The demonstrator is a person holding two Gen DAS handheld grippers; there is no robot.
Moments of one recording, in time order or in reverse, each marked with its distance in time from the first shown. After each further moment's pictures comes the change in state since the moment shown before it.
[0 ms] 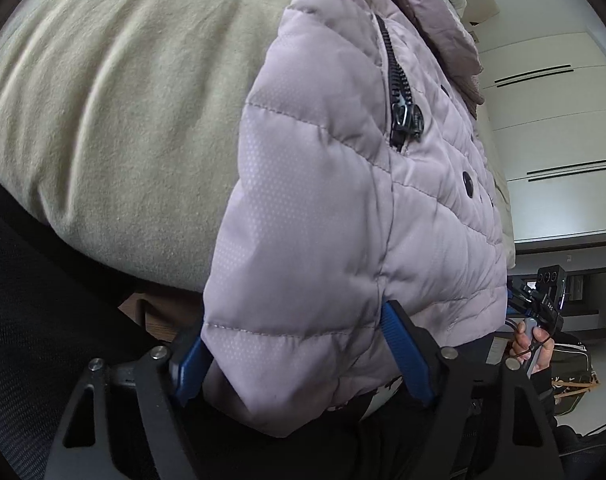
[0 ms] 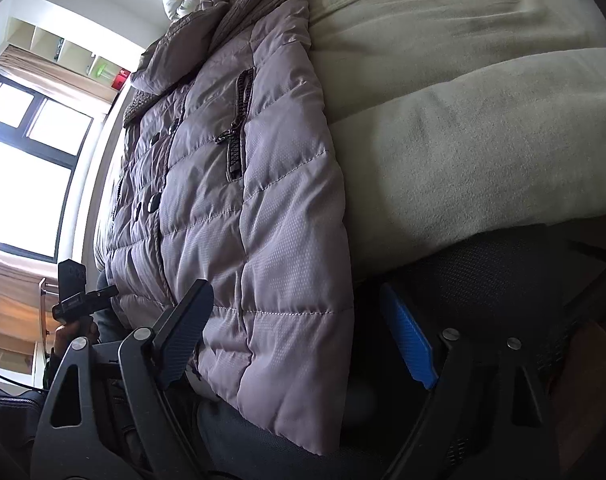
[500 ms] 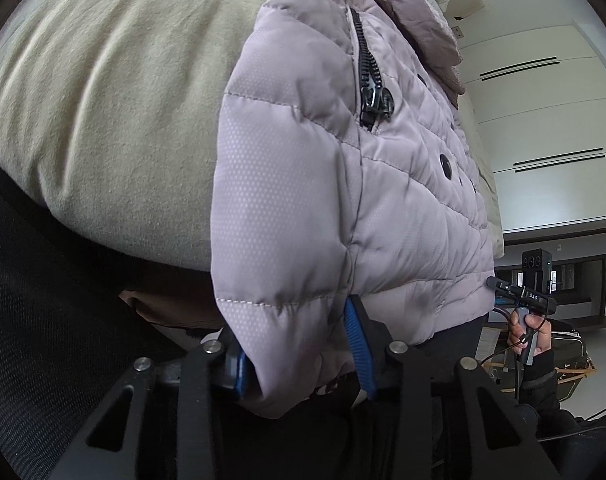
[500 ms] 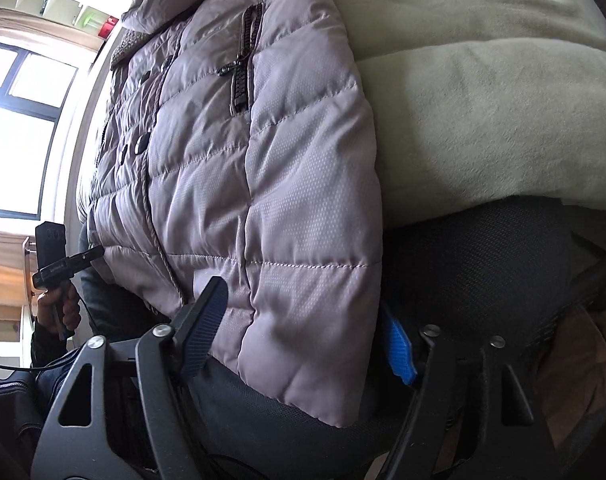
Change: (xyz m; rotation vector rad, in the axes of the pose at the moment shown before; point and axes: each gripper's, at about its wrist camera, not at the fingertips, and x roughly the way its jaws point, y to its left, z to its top) left arm 0.001 -0.012 -0.011 0.029 0.001 -0.044; right arm 0.024 0.017 -0.003 -0.051 0.206 -0.060
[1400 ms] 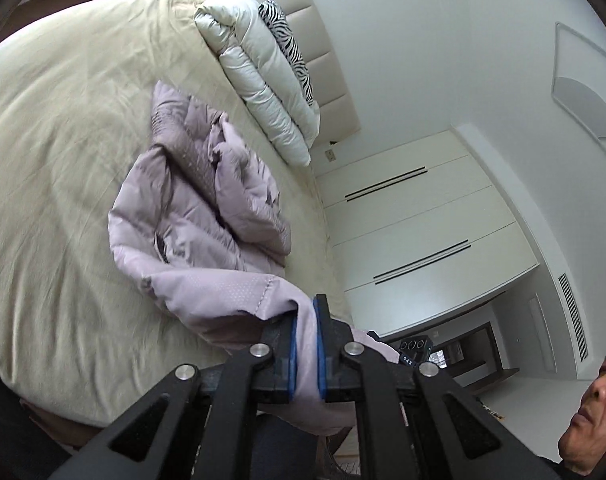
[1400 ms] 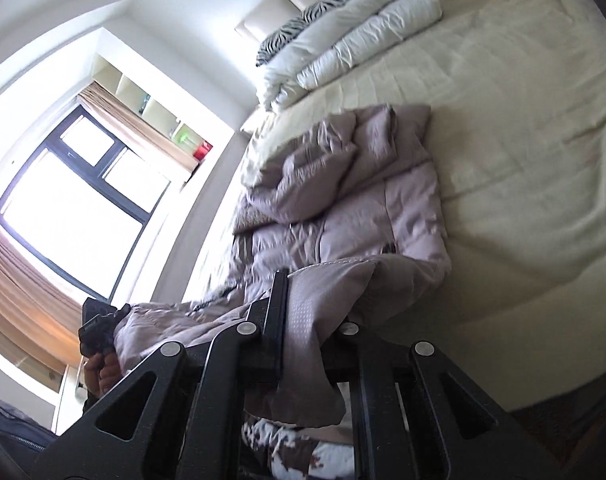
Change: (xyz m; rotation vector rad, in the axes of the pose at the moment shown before) left arm -0.140 -0.071 0.082 0.005 -0.485 -0.526; right arm -0.143 0.066 0.082 -0.101 -0.611 0.278
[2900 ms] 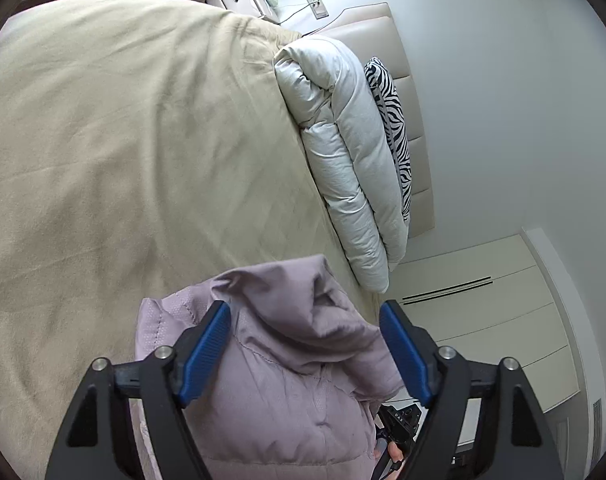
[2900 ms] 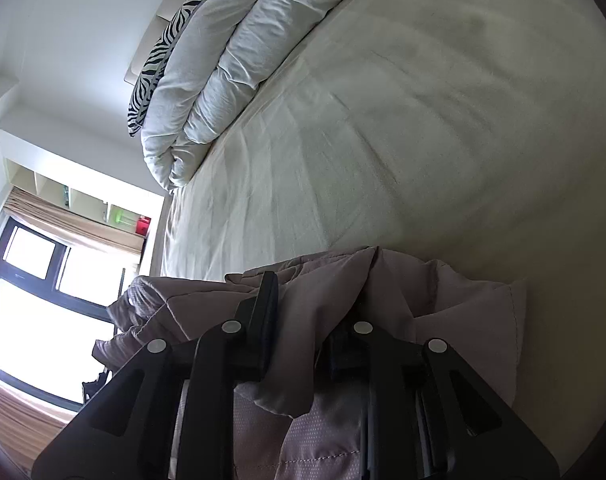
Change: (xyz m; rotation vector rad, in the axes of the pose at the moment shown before) left arm 0.197 0.155 0.305 -0.207 -0.228 0.206; right arm 0.435 -0.204 0.308 0.359 0.006 -0.084
